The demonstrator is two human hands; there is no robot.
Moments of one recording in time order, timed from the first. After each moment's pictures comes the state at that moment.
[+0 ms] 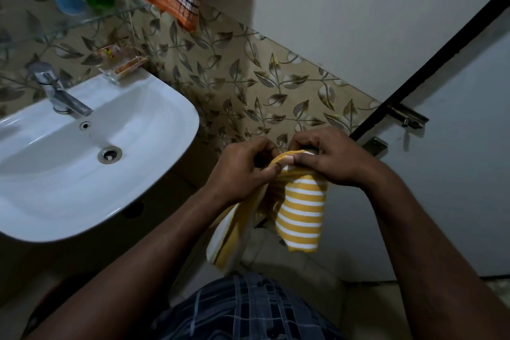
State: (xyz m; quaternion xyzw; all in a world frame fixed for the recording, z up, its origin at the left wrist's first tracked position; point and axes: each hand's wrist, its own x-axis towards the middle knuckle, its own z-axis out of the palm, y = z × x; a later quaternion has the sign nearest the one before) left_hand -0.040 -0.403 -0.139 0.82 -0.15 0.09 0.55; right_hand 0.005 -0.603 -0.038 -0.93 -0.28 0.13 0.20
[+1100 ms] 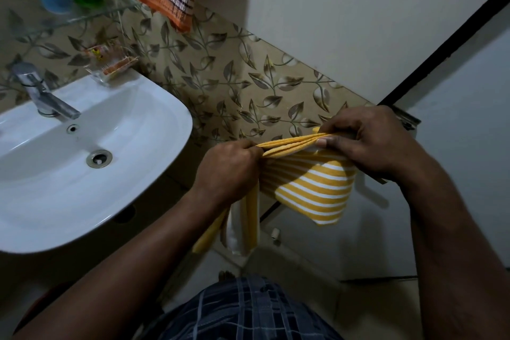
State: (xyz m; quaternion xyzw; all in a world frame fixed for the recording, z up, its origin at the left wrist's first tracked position) left_hand -0.030 -0.392 -0.141 0.94 -0.19 0.19 0.20; right_hand -0.001 -0.630 0.007 -0.95 -0.27 -0.04 0.15
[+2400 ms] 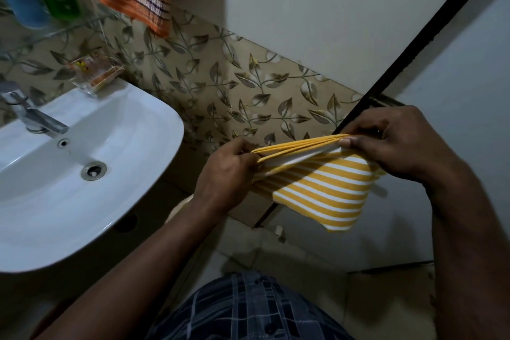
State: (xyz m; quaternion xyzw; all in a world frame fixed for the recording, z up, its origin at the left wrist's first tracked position) left_hand -0.029 -0.412 -0.154 0.92 -0.16 0.17 0.31; right_hand -0.013 -0.684 0.011 -0.96 -0.20 -0.05 0.16
